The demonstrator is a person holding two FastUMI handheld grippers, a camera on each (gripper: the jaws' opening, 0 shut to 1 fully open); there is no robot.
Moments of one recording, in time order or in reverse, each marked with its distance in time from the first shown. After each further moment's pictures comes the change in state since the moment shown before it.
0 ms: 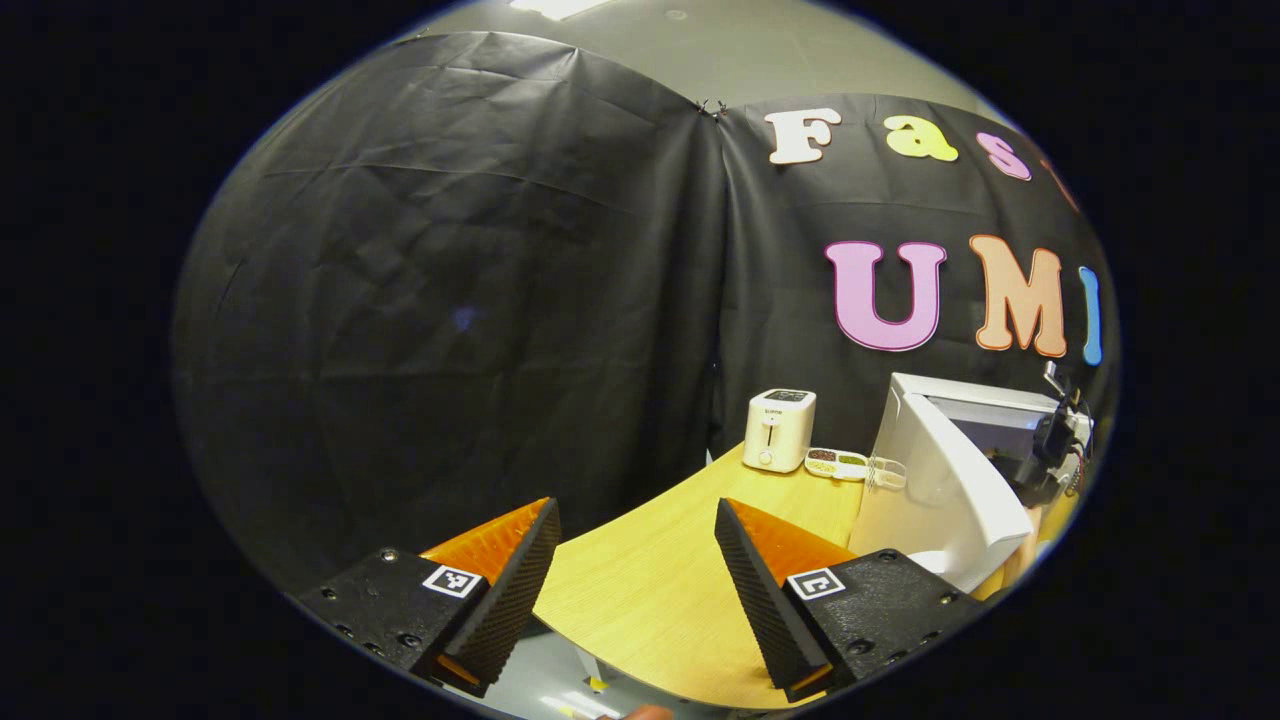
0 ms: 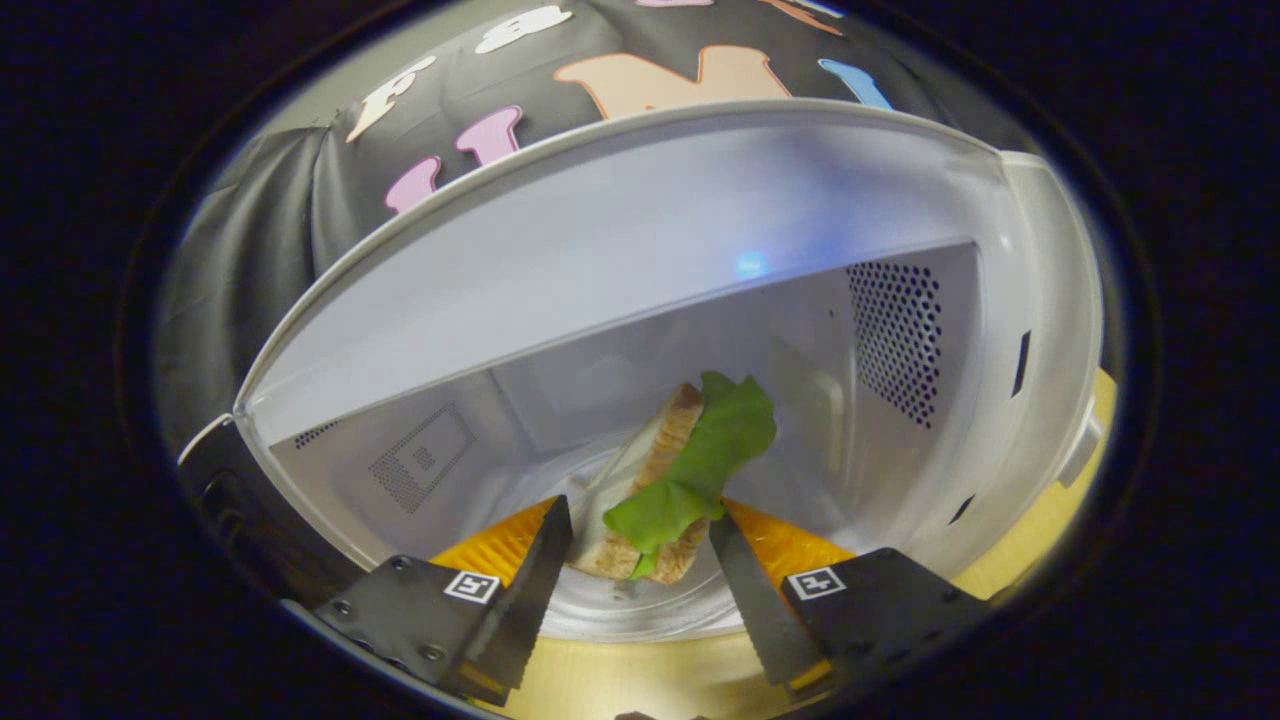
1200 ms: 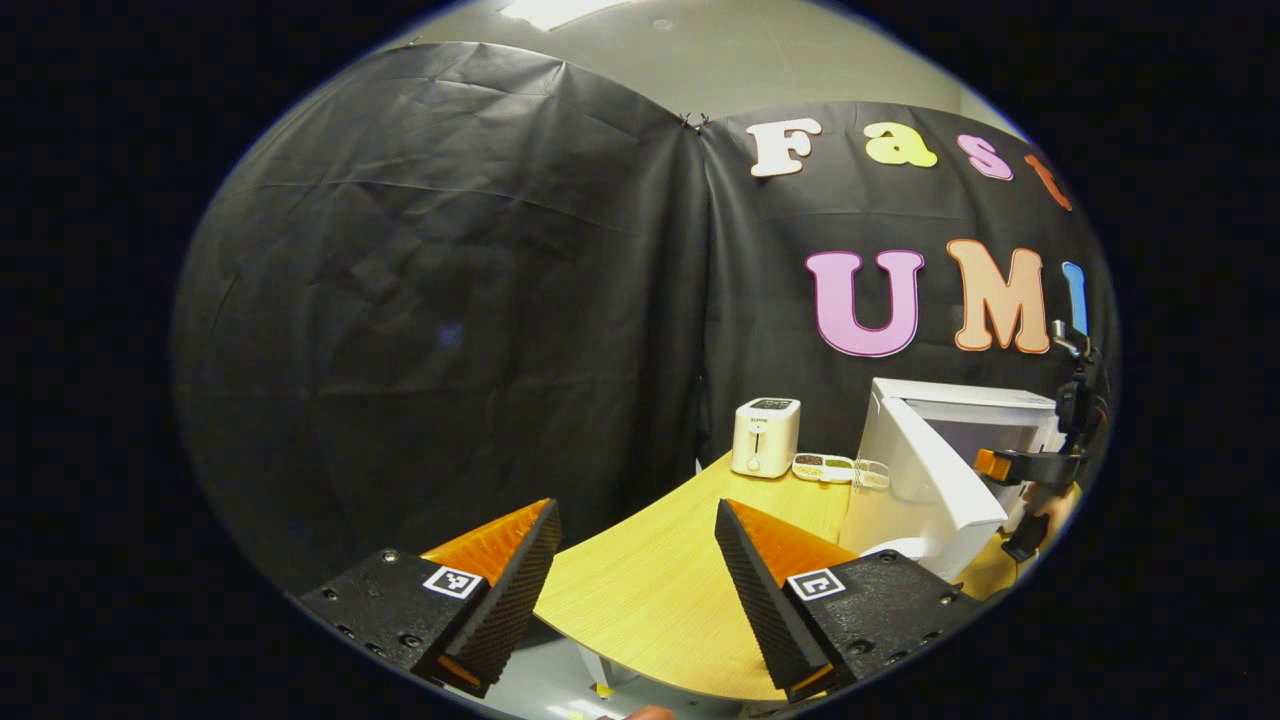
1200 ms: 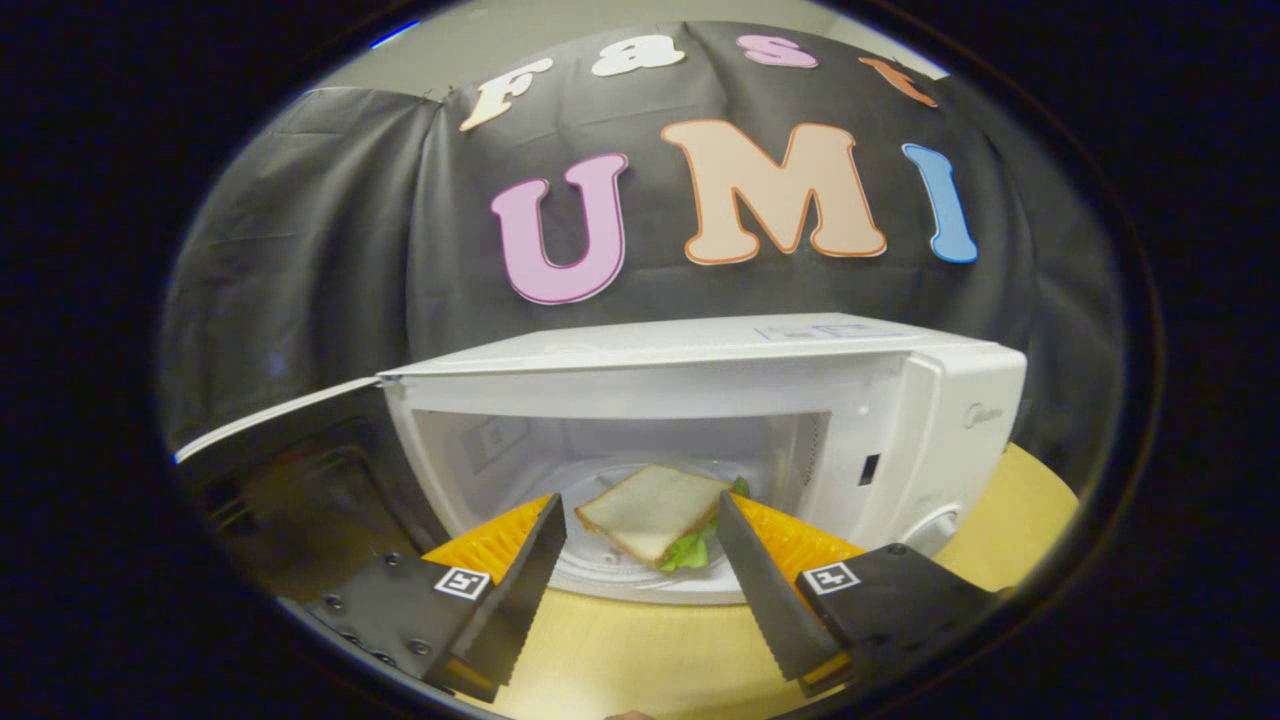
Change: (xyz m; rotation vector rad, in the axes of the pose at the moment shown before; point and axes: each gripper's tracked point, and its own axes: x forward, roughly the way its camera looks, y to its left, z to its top) left arm -0.018 0.001 0.006 0.013 -0.036 -0.056; right arm -0.126 -0.003 0.044 -0.225 -0.105 0.186
